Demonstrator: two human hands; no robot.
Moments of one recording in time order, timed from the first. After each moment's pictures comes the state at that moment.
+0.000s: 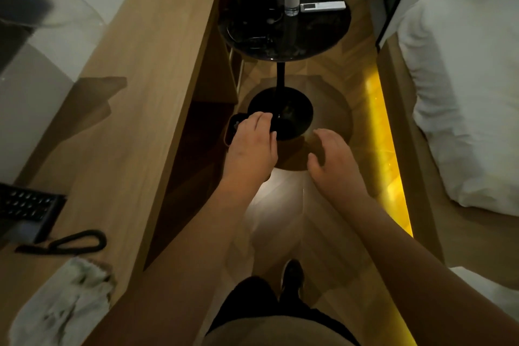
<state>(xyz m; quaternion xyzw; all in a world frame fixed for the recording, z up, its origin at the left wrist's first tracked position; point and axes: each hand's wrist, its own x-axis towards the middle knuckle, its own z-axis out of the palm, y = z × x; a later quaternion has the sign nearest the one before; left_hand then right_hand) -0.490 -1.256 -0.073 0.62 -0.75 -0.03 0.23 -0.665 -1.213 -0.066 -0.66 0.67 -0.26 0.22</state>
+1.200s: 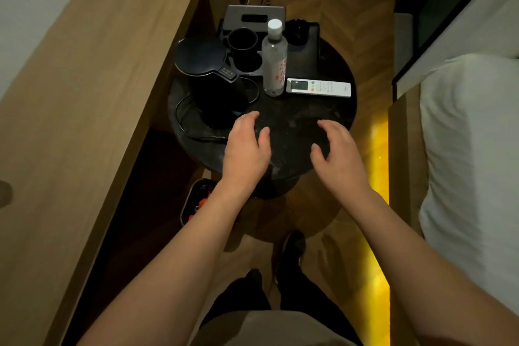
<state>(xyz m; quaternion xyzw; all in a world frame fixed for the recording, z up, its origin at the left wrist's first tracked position) -0.631 -1.775 -0.097 0.72 -0.58 -0.23 0.30 -0.813 -1.771 -0.098 -0.68 0.66 -0.22 0.24</state>
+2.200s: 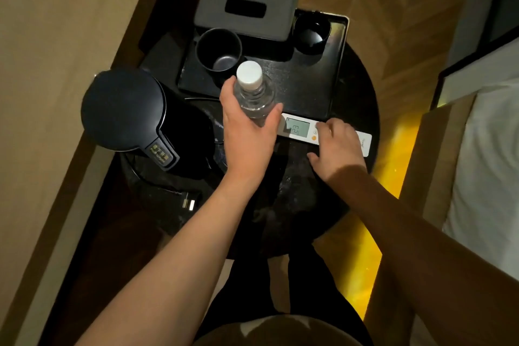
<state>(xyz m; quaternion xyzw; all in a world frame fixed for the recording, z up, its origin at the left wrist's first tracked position) -0.686 -2.007 -0.164 0.76 -0.38 -0.29 0.44 -0.852 -2.035 -0.217 -0.78 0.59 0.11 0.18</state>
